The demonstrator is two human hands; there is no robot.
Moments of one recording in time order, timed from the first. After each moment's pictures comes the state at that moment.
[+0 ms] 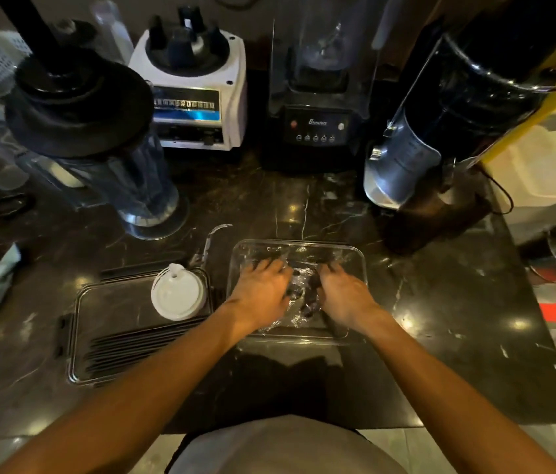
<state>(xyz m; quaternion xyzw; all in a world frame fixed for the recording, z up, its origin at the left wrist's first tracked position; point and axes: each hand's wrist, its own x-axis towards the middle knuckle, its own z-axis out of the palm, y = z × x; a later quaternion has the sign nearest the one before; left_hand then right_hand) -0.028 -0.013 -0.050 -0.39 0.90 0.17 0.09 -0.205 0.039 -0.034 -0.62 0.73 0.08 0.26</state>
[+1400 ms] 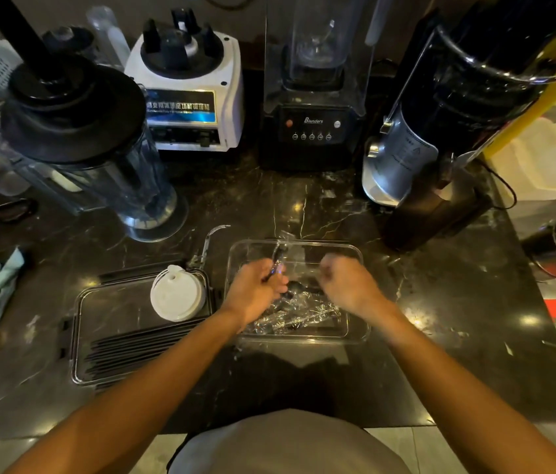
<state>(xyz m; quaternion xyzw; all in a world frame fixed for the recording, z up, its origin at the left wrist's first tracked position) -0.021 -0.006 -0.043 -0.48 0.51 0.68 -0.20 -0.222 0.027 -0.032 -0.54 0.77 -0.06 0.33</state>
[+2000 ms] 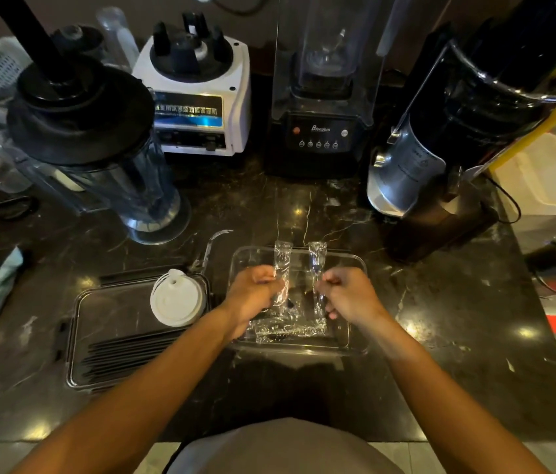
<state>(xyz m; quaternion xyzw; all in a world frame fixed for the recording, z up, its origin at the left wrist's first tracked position) -0.021 -0.014 -0.041 -0.55 0.43 0.69 -0.17 -0.213 0.036 -0.020 -0.36 0.76 -0.23 0.49</state>
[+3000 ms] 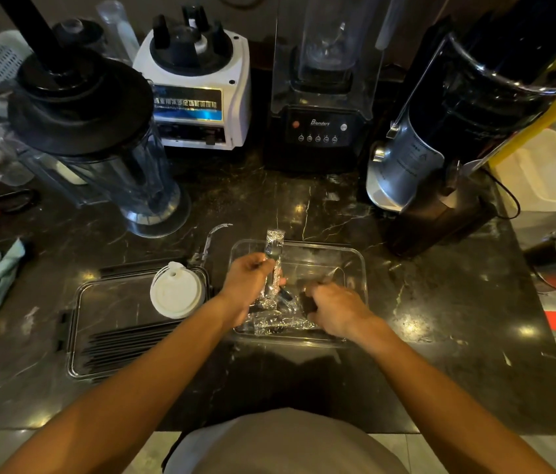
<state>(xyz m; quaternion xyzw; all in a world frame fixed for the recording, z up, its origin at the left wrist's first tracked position) -0.025 -0.018 -0.044 -0.58 0.38 0.69 -0.23 -0.202 0.046 -0.040 -0.65 0.69 0.12 0.31</state>
